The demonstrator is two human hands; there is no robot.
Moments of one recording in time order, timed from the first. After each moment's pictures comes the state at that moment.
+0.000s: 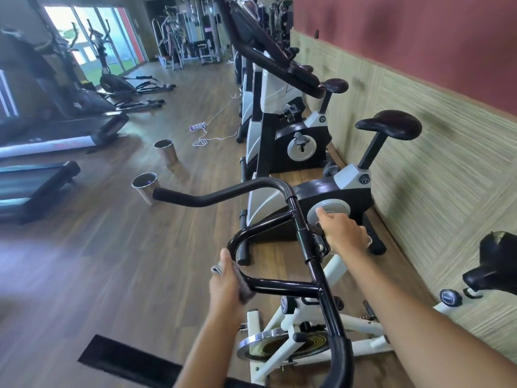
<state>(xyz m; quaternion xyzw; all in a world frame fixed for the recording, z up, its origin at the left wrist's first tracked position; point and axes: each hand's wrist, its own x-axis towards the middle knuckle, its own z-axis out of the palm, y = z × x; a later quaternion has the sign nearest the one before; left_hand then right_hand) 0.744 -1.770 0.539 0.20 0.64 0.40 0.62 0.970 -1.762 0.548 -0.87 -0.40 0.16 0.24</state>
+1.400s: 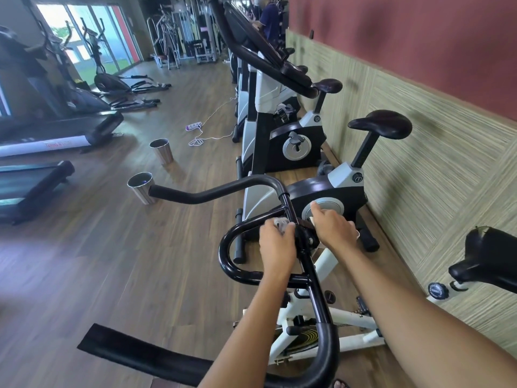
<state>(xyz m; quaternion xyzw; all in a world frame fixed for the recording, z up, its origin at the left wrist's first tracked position) 0.840 -1.771 0.551 0.57 0.58 0.36 0.45 0.967 -1.771 0.554 -0.85 -0.47 0.14 0.20</state>
